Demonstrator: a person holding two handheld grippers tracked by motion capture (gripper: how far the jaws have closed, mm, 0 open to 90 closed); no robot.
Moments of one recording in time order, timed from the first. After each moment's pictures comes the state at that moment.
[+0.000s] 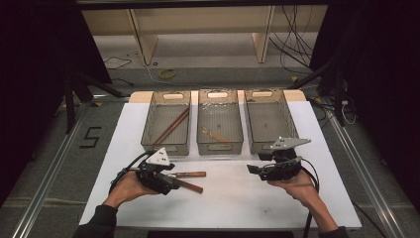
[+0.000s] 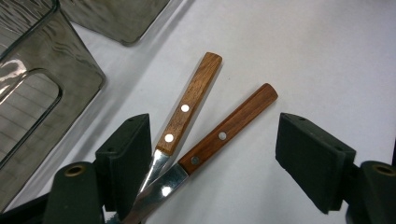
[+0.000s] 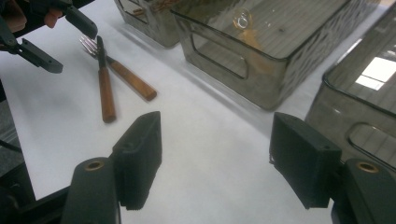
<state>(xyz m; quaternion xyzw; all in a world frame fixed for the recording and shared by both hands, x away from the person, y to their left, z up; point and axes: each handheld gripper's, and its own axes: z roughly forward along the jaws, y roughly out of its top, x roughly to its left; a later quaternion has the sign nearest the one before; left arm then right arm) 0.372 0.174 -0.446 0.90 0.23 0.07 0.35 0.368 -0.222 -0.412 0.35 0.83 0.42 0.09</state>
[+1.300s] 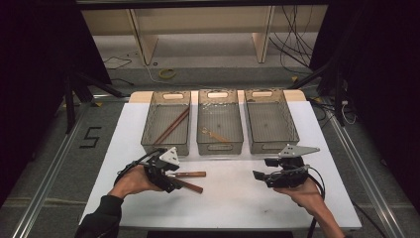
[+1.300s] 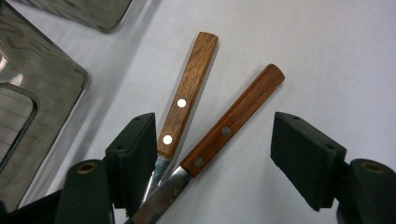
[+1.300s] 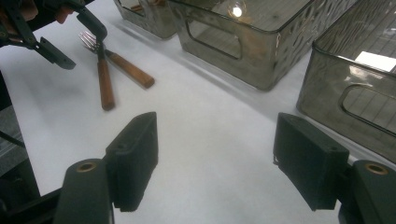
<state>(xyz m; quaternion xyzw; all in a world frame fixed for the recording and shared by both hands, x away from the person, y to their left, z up) 0.386 0.154 -0.447 0.94 0.19 0.05 0.29 0.355 -0.239 -0.425 0.36 0.82 0.44 0.09</state>
